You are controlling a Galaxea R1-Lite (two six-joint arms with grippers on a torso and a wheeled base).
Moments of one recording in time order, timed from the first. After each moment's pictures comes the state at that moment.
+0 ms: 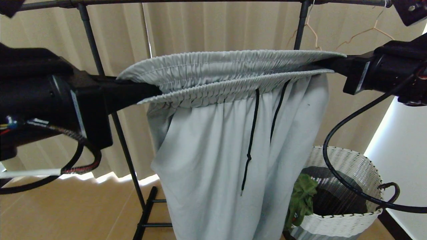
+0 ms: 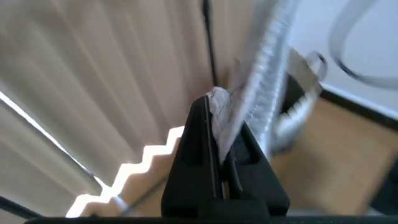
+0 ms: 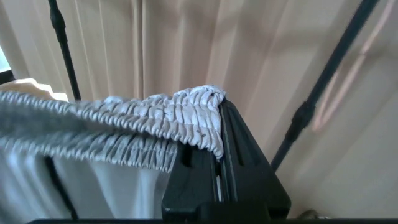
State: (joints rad) left arm -0.77 1.25 -1.12 0.00 0.09 0.12; right arm 0.38 1.44 -1.14 -0.27 0.07 -0.05
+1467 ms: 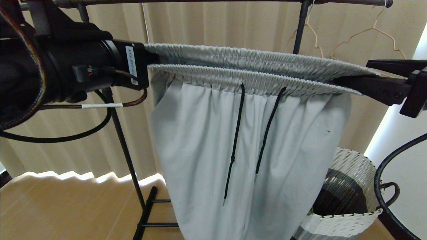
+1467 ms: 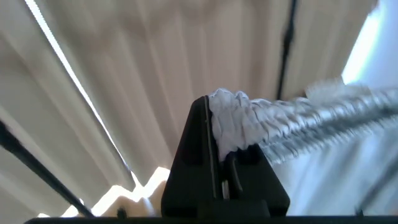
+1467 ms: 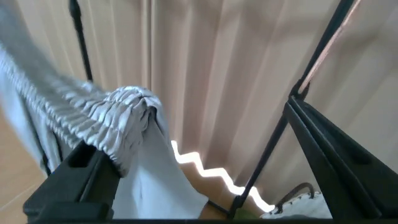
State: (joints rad) left arm -0.63 1.43 -1.25 -0.14 0.27 0.09; right arm 0.38 1.21 -1.02 -0.15 0.11 -0.05
